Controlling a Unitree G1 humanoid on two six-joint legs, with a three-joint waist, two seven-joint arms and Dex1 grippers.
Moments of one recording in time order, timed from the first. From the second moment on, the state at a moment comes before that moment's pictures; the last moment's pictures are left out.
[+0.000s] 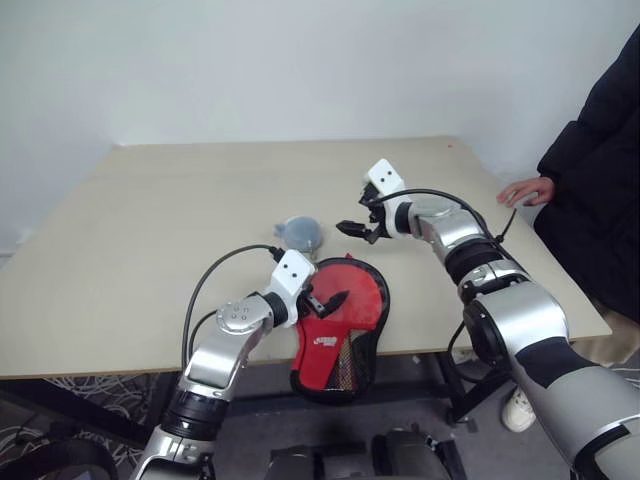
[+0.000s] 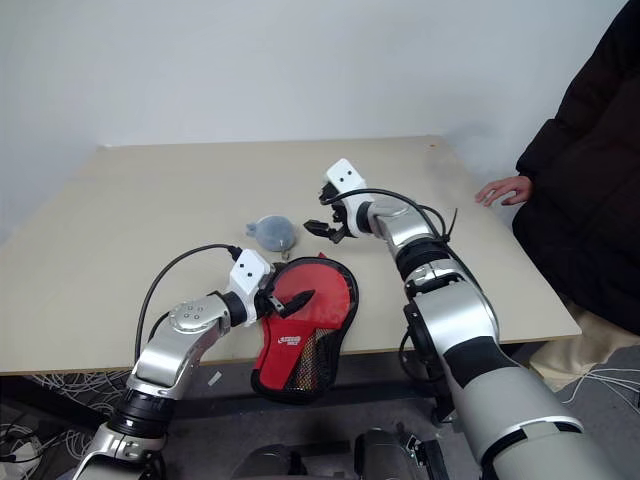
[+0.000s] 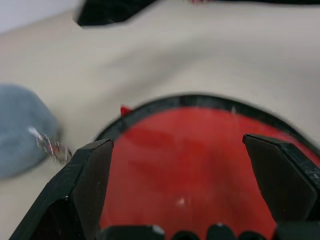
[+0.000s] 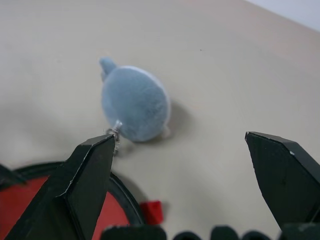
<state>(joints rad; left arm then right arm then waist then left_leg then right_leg) -0.25 0.33 -0.18 -0.08 -0.12 0.43 -0.59 -1.25 -0.10 0.11 1.27 0.00 0.10 0.76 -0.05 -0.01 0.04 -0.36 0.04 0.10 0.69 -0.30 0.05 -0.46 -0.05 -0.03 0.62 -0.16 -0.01</state>
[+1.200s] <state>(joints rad) -0.19 0.35 -0.20 -0.07 -0.09 0.39 -0.56 -1.28 0.16 0.08 1.36 -0.12 0.08 0.44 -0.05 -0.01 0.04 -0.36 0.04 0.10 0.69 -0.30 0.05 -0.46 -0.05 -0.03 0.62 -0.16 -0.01</state>
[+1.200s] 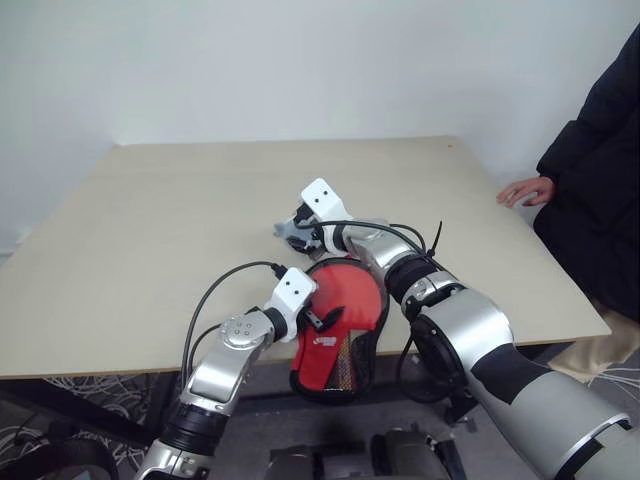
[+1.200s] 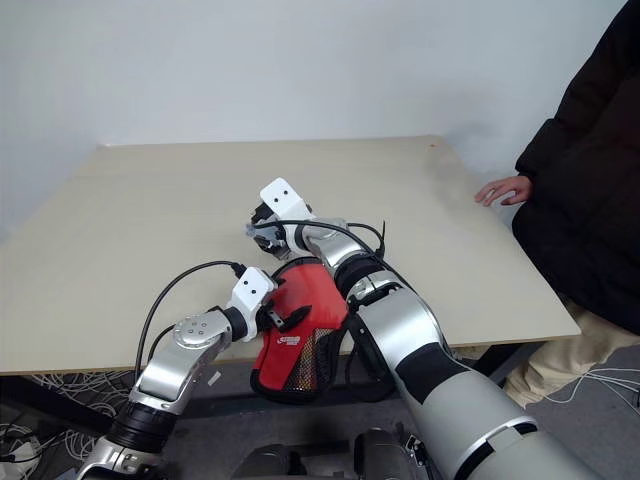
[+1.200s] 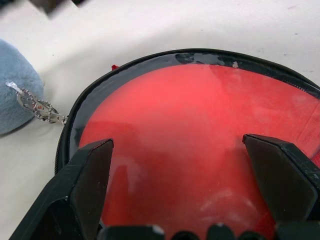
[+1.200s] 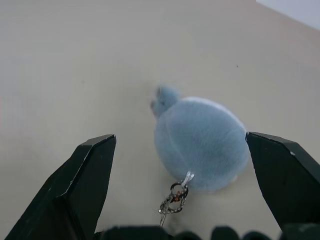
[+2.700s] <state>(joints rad) -0.52 0.55 0.11 0.23 -0.27 0.44 -0.65 -0.79 -0.01 0.17 0.78 -0.12 0.28 0.82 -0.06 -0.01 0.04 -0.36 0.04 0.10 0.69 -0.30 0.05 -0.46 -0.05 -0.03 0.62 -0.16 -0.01</state>
